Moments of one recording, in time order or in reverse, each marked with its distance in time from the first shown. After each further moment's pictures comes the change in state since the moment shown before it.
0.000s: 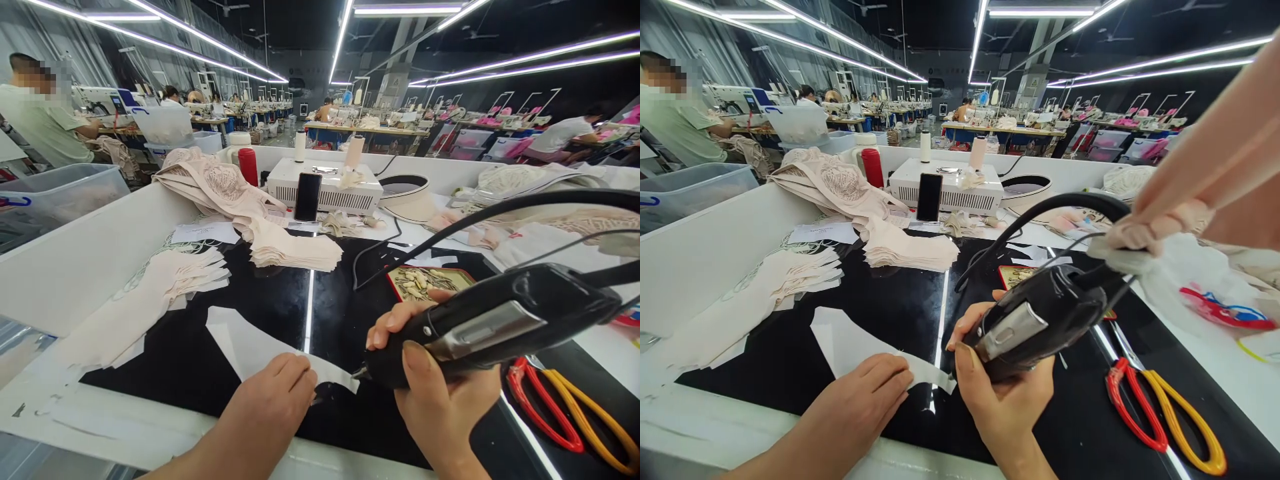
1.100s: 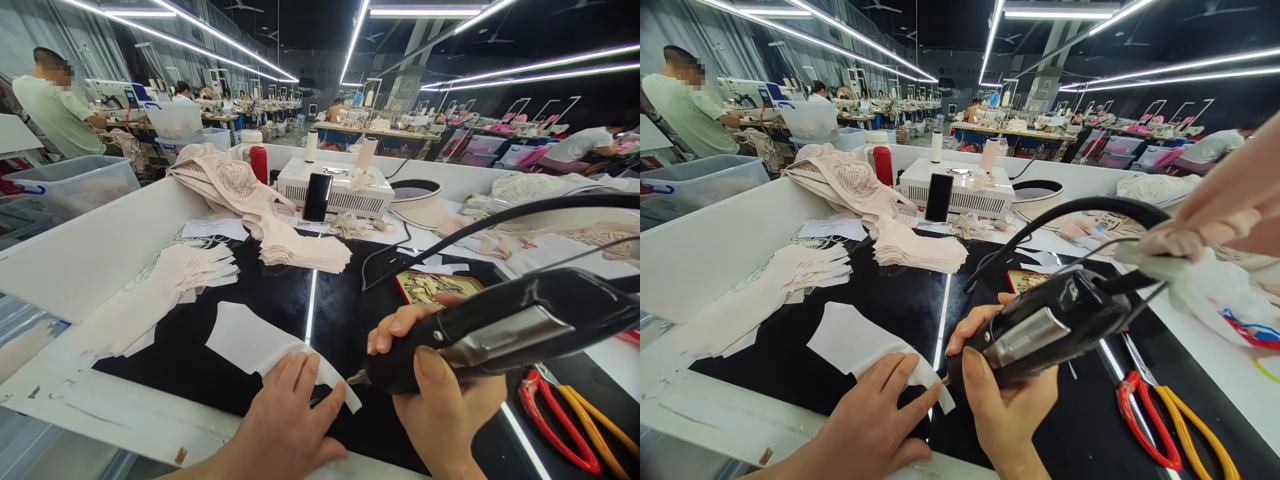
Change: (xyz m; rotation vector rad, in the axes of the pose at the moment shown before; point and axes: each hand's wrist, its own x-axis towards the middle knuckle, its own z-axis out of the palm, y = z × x) left_hand -0.003 0.018 0.017 0.069 0.157 -0.070; right_hand -0.002 -0.005 0.011 0.035 -0.001 0.044
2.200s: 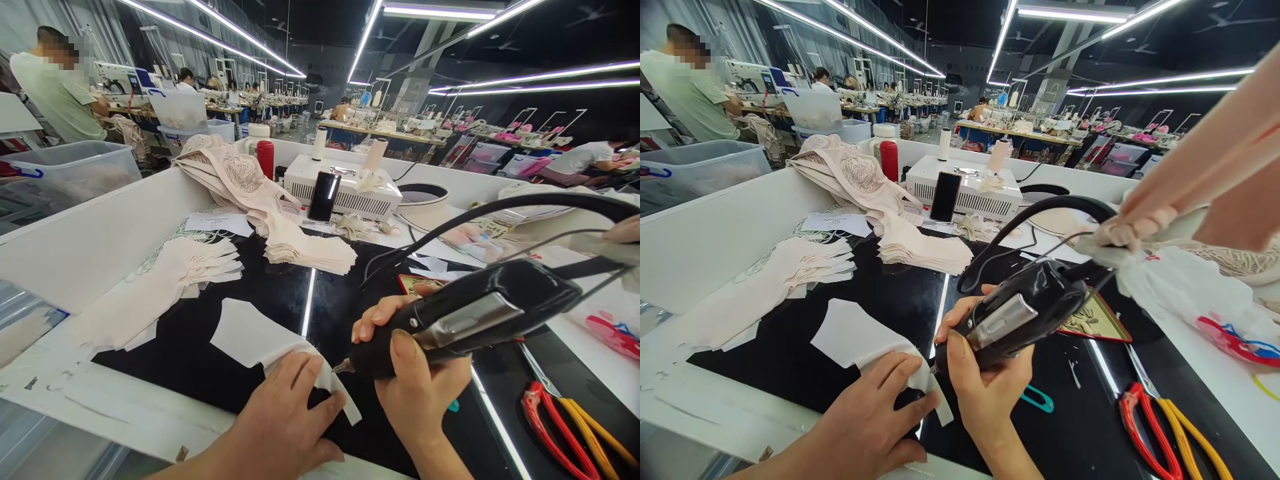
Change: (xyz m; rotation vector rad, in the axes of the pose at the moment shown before) left_hand 0.003 -0.010 -0.005 -0.162 0.043 0.043; right_hand 0.003 0.018 0.021 0.041 -0.040 0.036
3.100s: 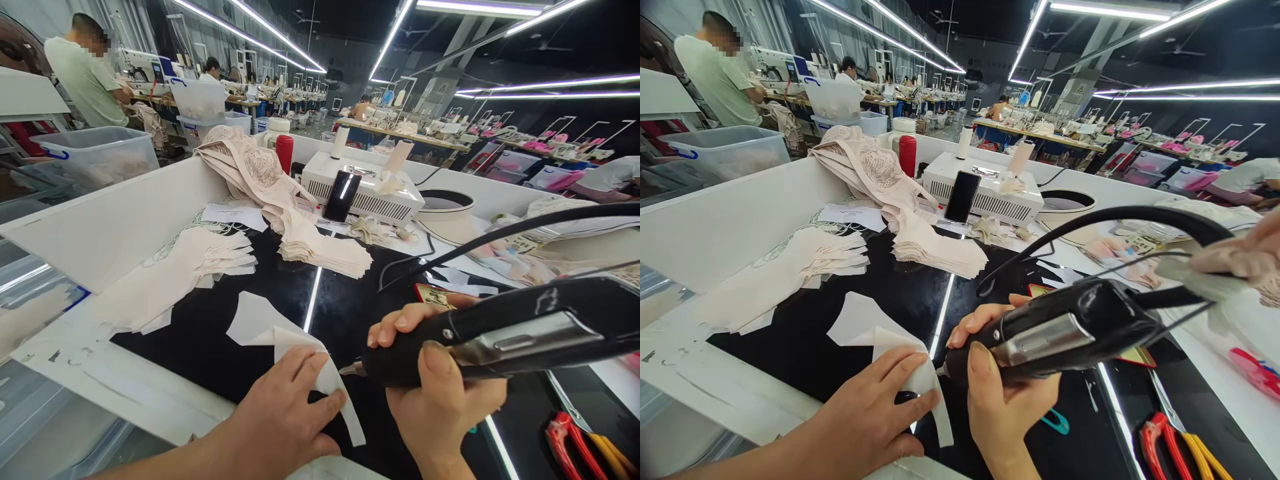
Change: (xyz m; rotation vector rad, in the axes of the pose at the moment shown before) left_hand -0.004 -0.006 -0.009 0.004 -0.004 -0.040; right_hand 0.004 -0.004 0.009 -0.014 0.025 -0.028
